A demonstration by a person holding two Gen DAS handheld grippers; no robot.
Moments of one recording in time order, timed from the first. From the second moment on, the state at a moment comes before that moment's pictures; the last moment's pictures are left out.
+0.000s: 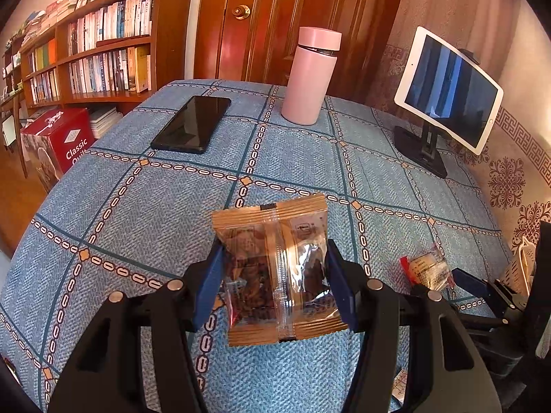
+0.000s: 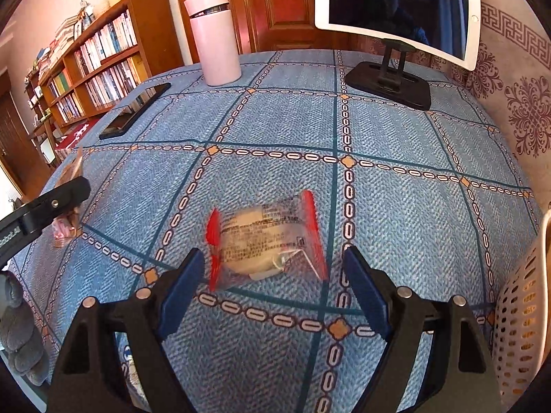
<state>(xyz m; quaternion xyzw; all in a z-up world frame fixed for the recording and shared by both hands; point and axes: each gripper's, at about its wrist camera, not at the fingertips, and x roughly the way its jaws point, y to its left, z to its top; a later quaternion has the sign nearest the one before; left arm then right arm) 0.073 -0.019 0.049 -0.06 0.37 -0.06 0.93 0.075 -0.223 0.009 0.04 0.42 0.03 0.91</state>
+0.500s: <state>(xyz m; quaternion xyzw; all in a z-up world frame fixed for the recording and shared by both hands) 0.073 -0.025 0.047 -0.06 0.37 -0.07 0.93 0.080 -0.213 0.011 0.00 0.41 0.02 0.91</state>
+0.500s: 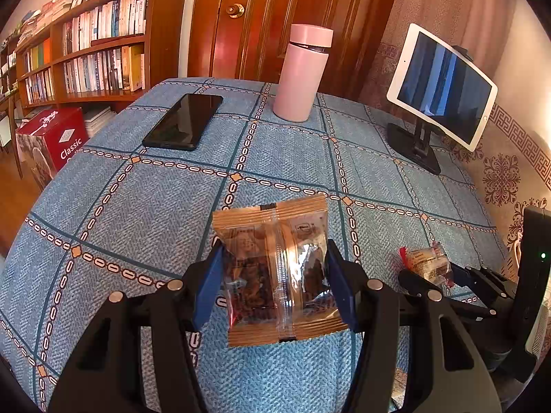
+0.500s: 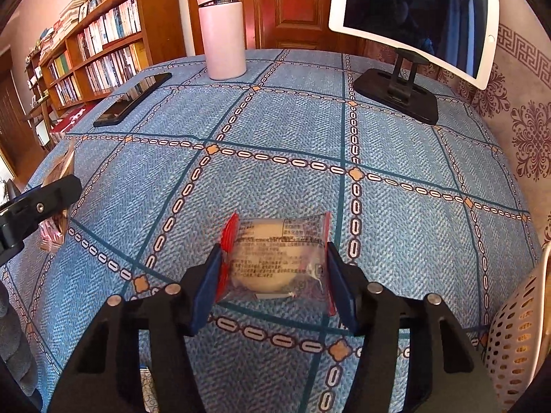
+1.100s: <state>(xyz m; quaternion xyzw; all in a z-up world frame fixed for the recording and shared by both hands) 0.069 -0.031 0.049 -0.05 0.36 -0.07 0.93 0.037 -0.223 0.034 0.05 0.37 0.02 0.93</state>
